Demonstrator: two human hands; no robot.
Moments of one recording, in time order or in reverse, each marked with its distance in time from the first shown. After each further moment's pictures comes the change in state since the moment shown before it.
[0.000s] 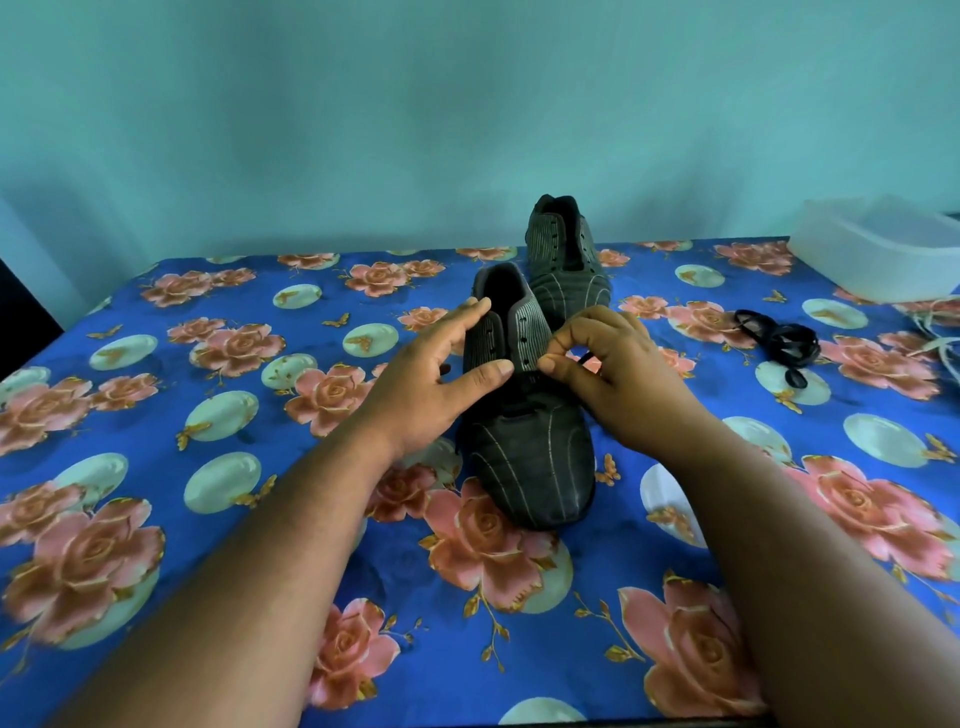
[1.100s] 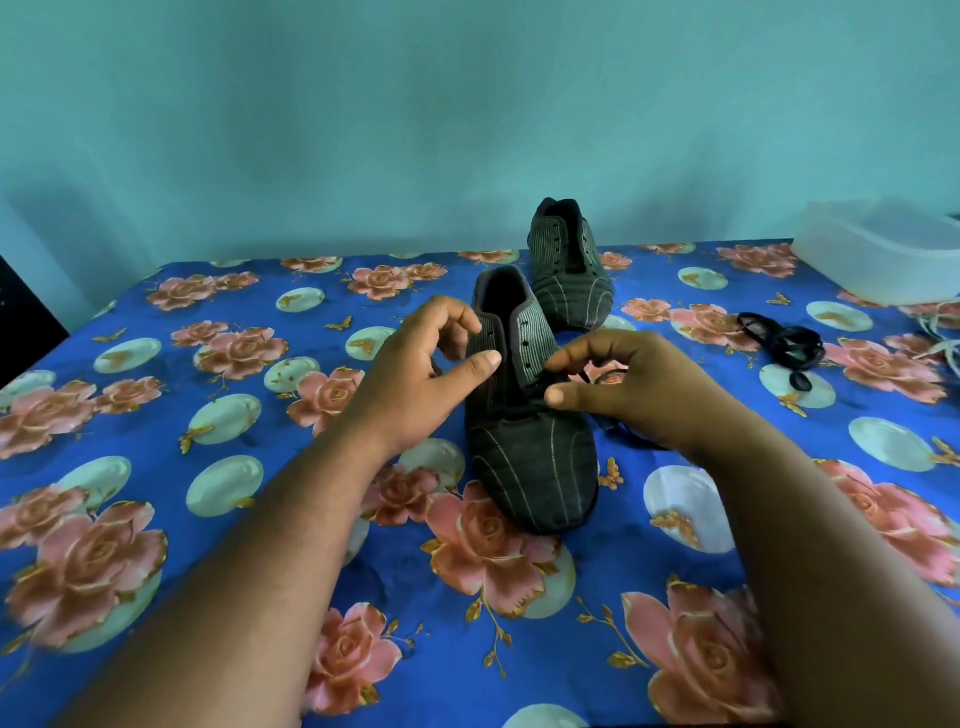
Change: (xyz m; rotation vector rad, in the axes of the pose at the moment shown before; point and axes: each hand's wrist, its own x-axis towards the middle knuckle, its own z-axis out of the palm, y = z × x) left_hand -0.004 0.006 -0.010 0.030 0.110 0.100; right_hand -0.005 -0.008 -0.023 0.352 -0.195 0.310
